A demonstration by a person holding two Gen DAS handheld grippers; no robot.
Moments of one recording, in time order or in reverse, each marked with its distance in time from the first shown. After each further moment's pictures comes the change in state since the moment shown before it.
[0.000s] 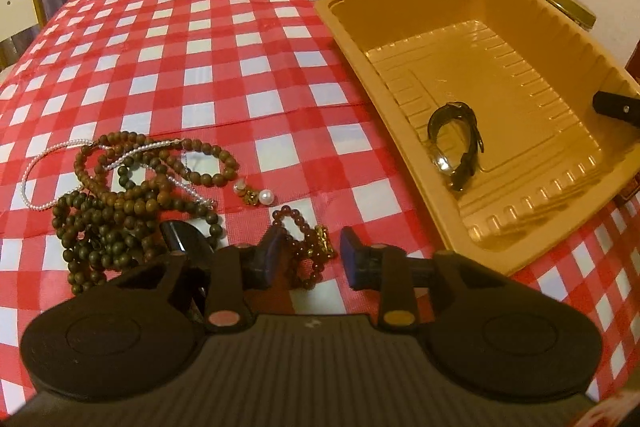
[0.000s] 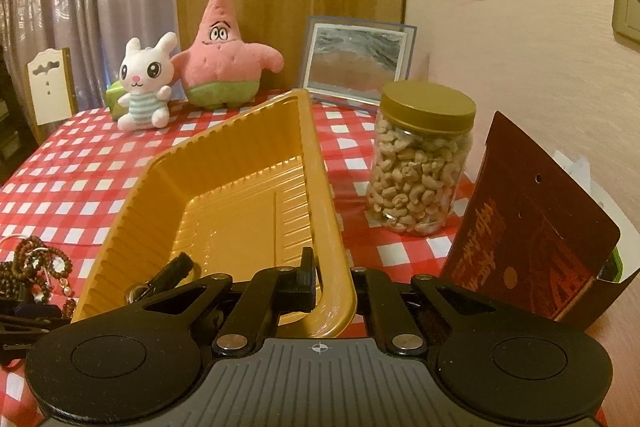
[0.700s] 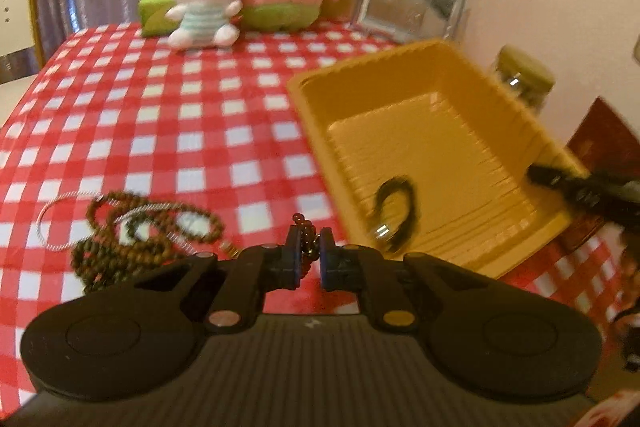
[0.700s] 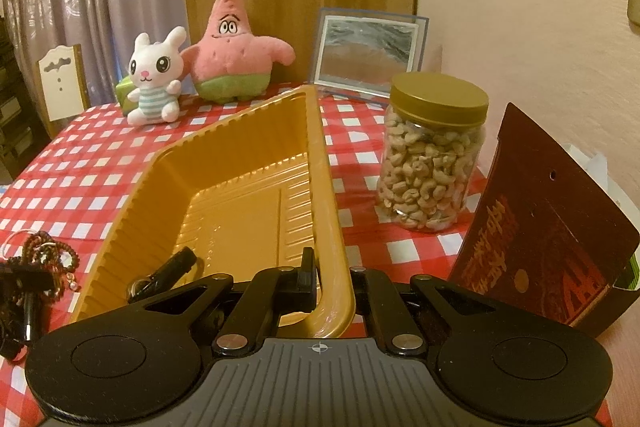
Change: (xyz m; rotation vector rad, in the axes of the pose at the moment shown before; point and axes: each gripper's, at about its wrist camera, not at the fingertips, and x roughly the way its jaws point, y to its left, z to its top) left arm -0.058 -0.009 0.029 -0.034 -0.127 -0.081; right arm 0.006 -0.004 0.002 -0.012 0.016 0.046
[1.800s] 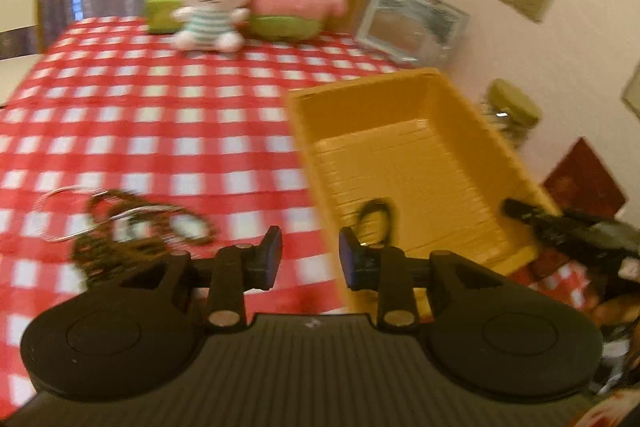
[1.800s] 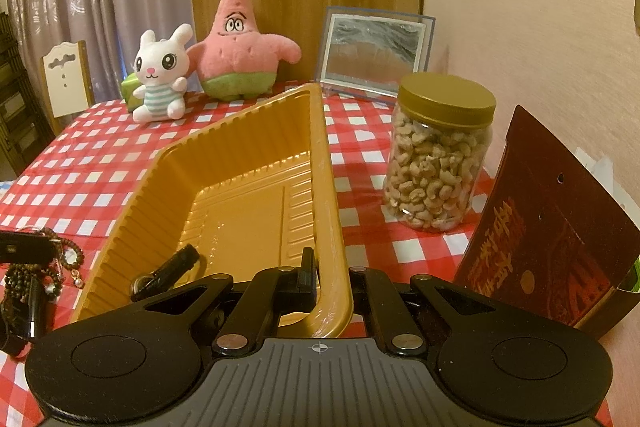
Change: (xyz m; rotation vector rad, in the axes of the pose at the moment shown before) left arm -0.018 0.018 0.006 -0.094 0.000 -0.011; right arm -0.001 0.004 0.000 -0.003 0.005 0.008
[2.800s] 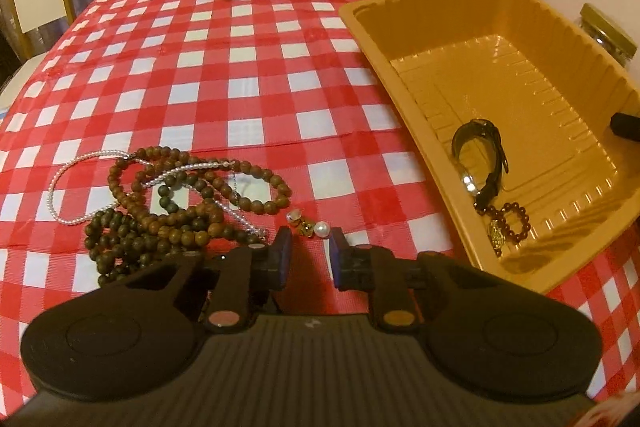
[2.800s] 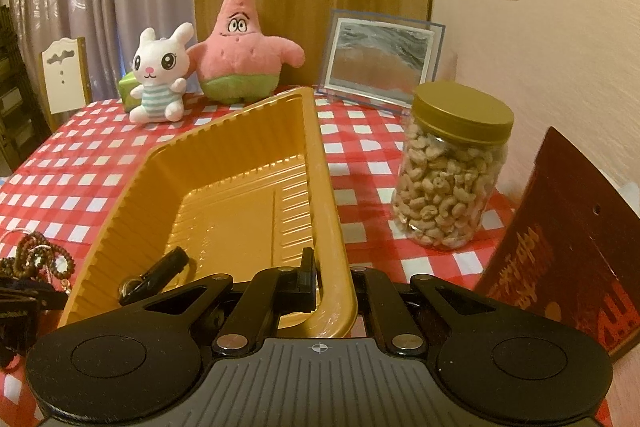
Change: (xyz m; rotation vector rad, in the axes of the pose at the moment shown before) left arm 0.076 0.024 -0.025 0.066 0.115 0.179; right arm 0.021 0.006 0.007 -0.027 -0.017 -0.007
